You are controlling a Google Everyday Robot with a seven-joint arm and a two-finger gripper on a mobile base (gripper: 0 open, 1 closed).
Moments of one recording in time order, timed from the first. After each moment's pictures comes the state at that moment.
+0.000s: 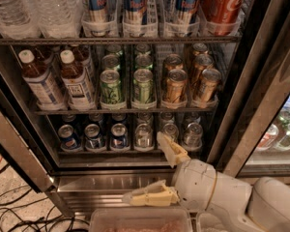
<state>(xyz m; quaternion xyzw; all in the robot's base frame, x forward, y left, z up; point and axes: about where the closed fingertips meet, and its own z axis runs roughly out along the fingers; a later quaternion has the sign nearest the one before) 0.389 -0.006 0.819 -0.37 0.61 0.38 0.59</state>
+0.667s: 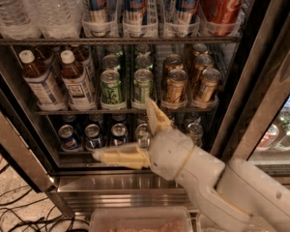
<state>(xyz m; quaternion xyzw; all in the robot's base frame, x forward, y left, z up) 0.441 0.031 0.889 -0.30 0.57 0.36 0.68</state>
